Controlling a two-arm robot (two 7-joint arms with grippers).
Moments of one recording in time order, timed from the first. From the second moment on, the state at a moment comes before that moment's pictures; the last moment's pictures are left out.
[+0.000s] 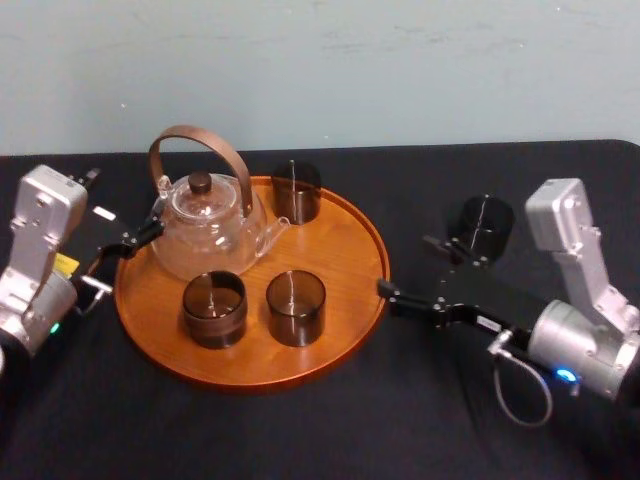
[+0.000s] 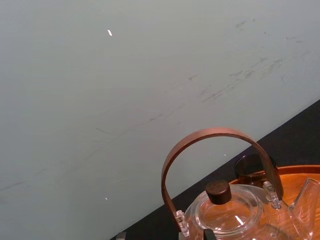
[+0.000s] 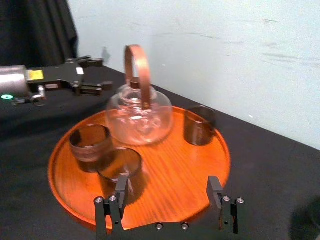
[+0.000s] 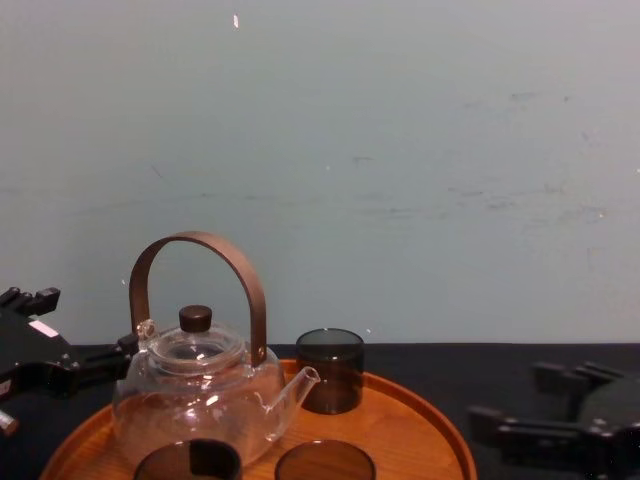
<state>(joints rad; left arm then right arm) -0.20 0.60 0.45 -1.41 -0.25 -0.12 0.03 0.02 0.53 -0.33 -1.71 0.41 0.15 0.43</state>
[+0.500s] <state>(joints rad) -0.20 0.60 0.45 -1.41 -0.25 -0.12 0.03 -0.01 0.59 -0.24 -1.67 0.46 0.19 0.38</state>
